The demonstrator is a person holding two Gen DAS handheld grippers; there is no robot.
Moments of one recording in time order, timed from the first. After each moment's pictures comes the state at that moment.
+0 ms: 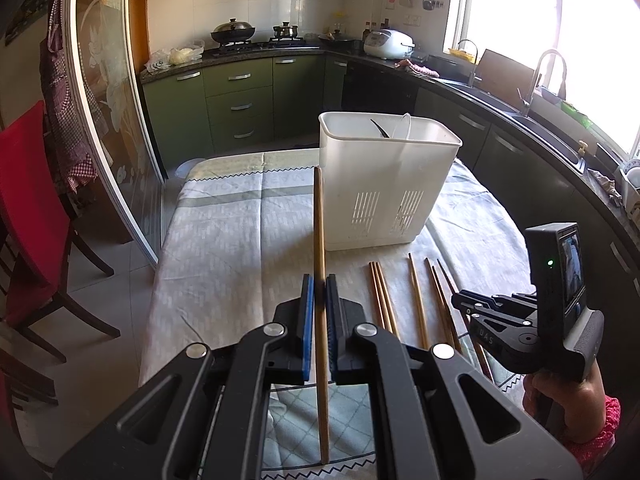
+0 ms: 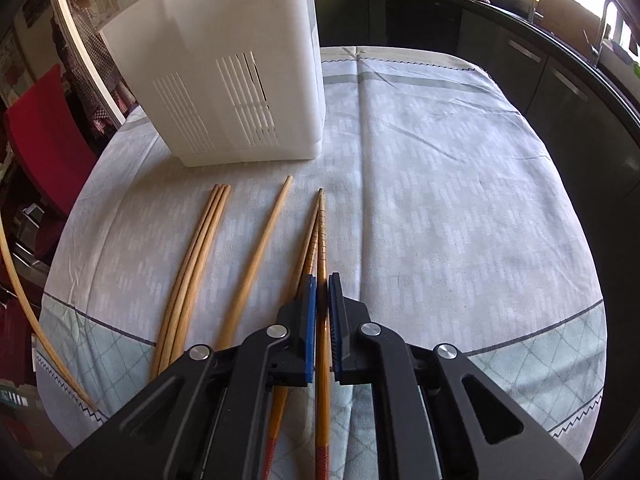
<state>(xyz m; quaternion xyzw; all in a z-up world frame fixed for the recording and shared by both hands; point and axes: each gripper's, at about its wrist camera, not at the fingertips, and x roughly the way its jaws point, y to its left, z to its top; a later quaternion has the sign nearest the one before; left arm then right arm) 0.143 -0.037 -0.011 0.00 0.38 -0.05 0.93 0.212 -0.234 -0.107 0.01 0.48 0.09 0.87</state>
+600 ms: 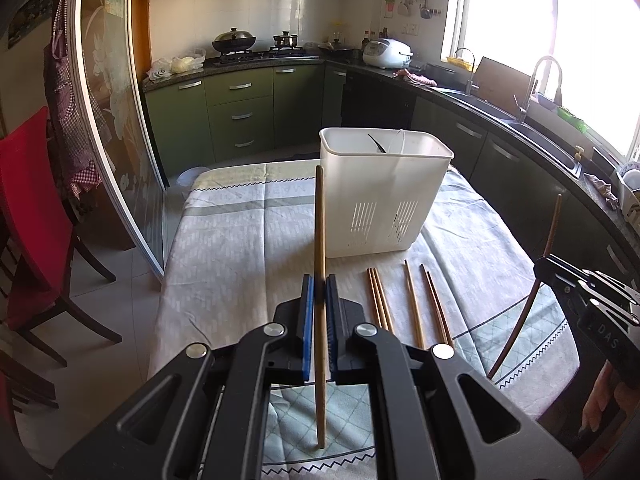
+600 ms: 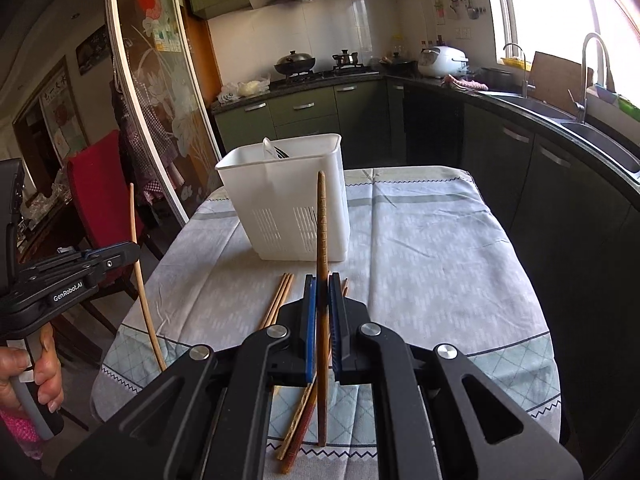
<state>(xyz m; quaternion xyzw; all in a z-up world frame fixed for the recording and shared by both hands) 0.130 -0.033 0.003 0.00 0.36 -0.05 0.93 0.115 -0.260 0.003 0.04 0.32 0.14 0.94</state>
